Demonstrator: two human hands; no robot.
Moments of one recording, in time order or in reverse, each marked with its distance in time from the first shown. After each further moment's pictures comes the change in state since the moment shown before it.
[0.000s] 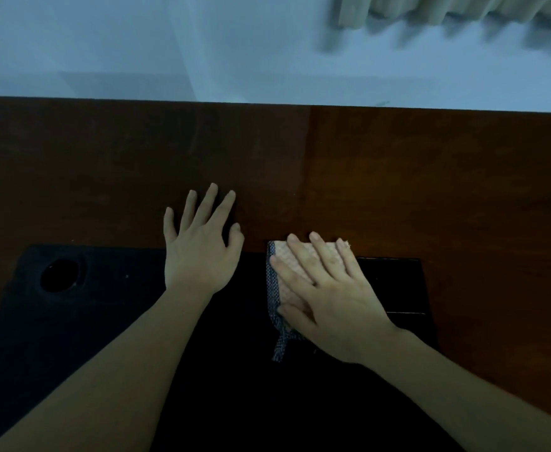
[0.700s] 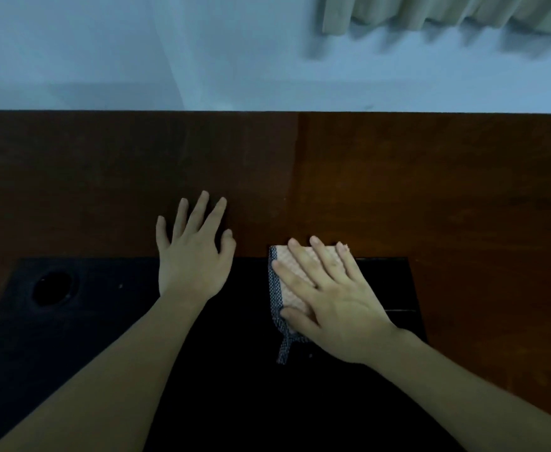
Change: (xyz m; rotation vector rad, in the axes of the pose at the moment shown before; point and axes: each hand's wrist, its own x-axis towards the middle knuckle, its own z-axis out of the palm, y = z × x) left_hand 0.000 0.002 -0.002 -0.003 -0.012 0.004; right_hand -0.011 0.007 -0.006 0.021 -0.005 0.025
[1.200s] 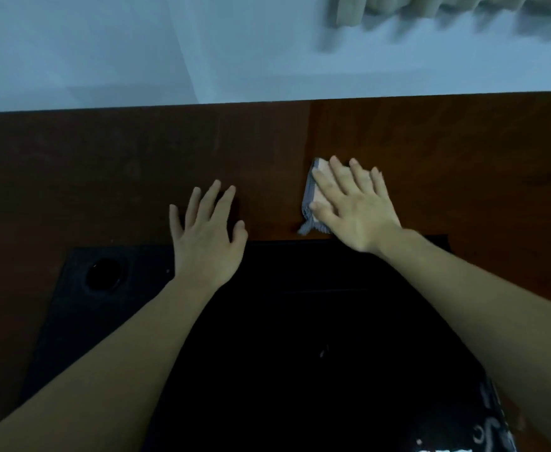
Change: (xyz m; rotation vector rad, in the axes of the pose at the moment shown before) left_hand -0.005 -0.040 -0.022 -0.034 -0.021 0.036; right_hand 0.094 0.024 -0.030 -0.024 0.018 0.354
